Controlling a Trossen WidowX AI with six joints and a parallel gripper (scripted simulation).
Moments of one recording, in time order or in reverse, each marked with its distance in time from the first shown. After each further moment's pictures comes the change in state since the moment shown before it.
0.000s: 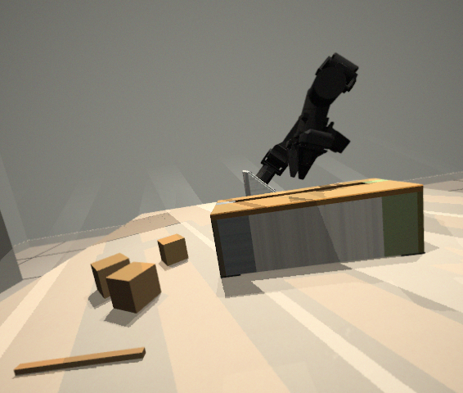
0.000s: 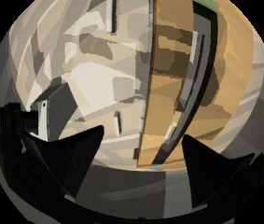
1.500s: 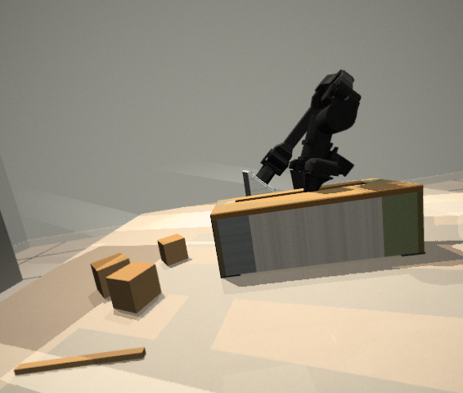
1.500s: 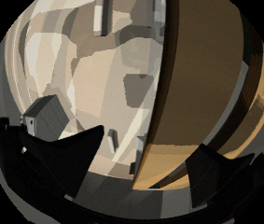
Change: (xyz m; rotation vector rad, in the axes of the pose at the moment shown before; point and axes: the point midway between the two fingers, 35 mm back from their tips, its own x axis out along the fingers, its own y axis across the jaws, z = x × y) arm 0.052 0.001 0.027 -0.023 -0.029 0.007
